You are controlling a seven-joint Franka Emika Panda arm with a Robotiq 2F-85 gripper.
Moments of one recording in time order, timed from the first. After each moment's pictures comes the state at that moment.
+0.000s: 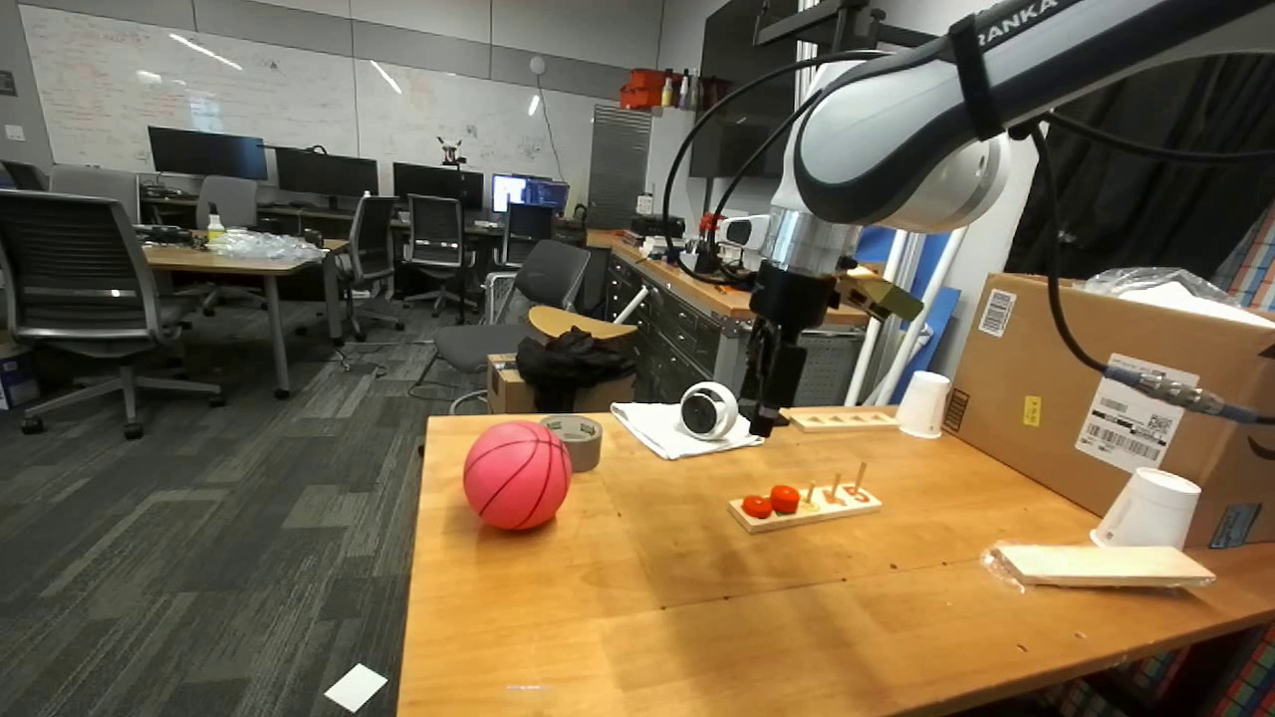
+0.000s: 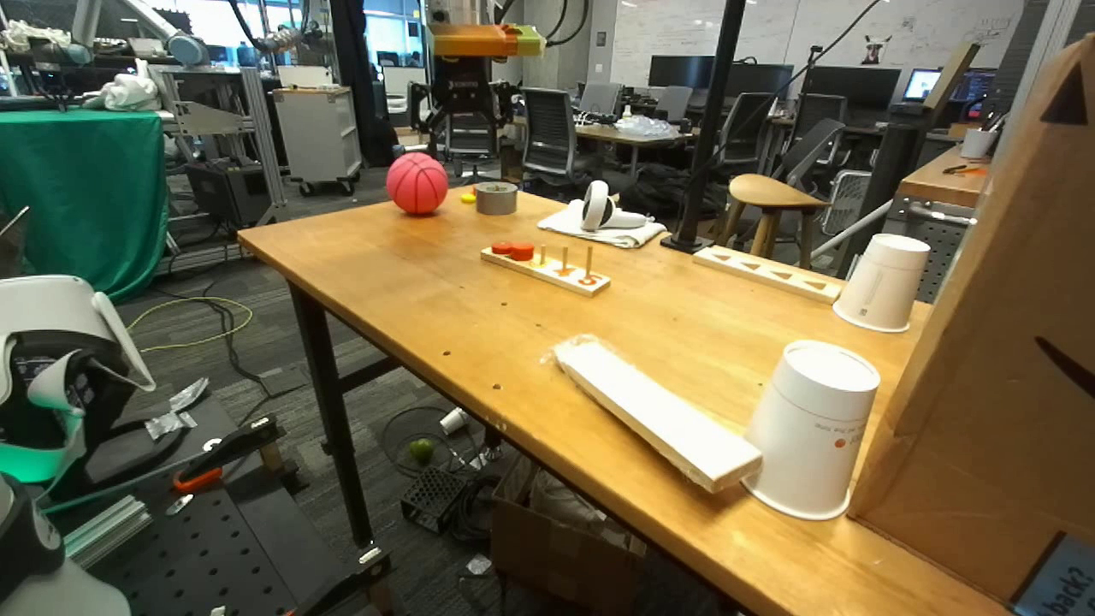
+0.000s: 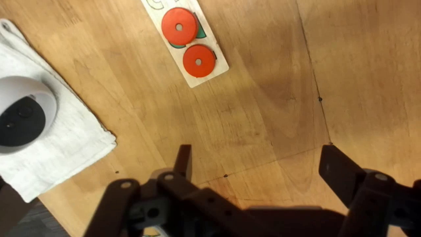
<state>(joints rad) 0.17 0.12 0.17 -1.96 0.00 2.19 -0.88</state>
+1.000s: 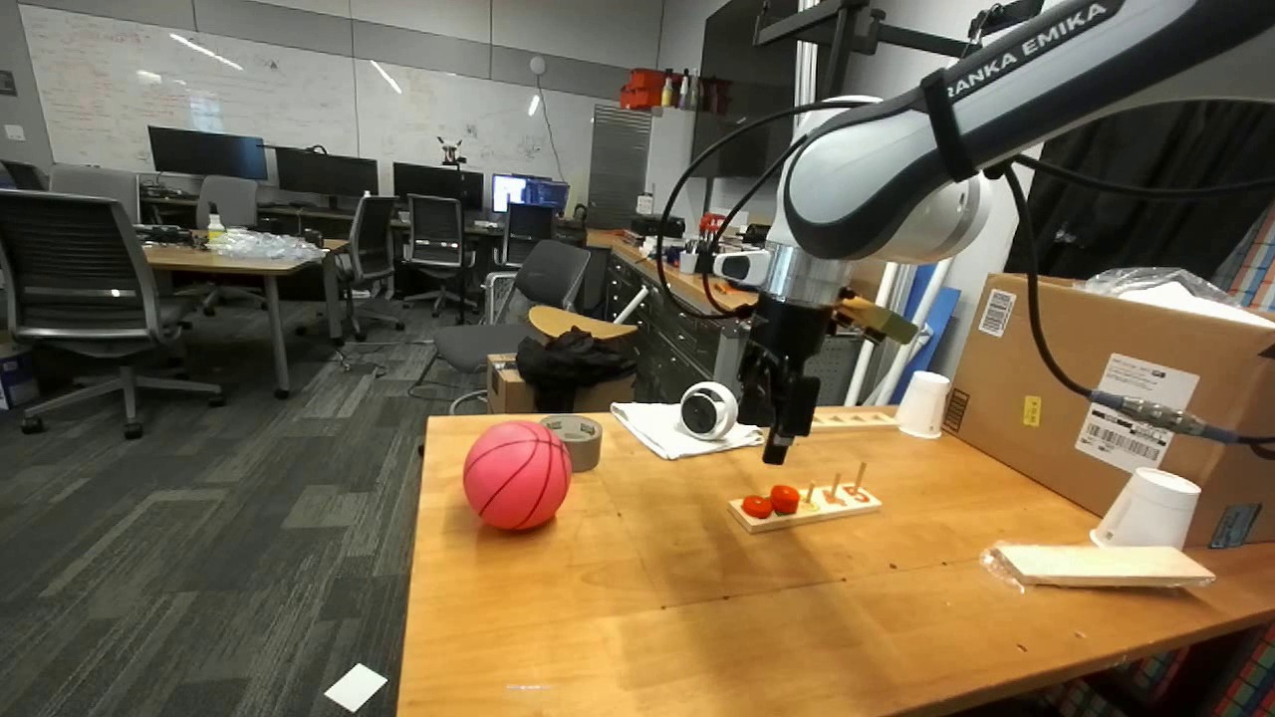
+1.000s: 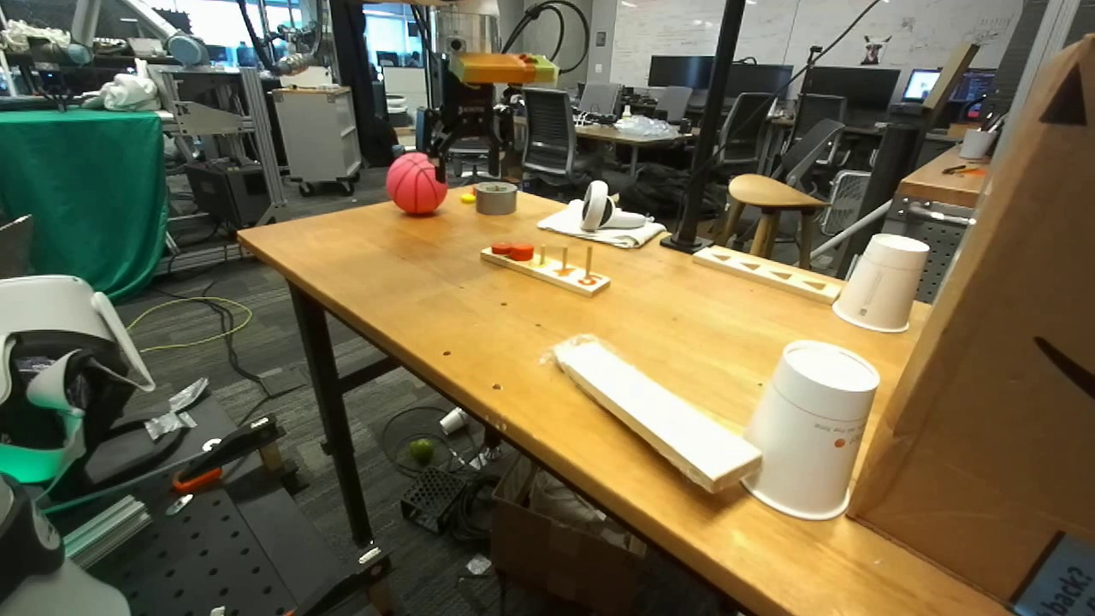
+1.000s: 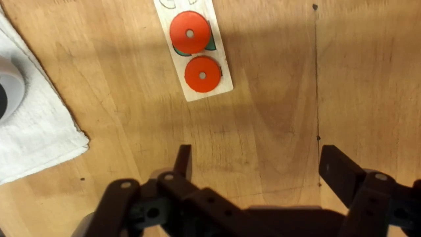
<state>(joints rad) 0.15 0.18 0.17 -1.96 -0.01 2.19 -1.09</state>
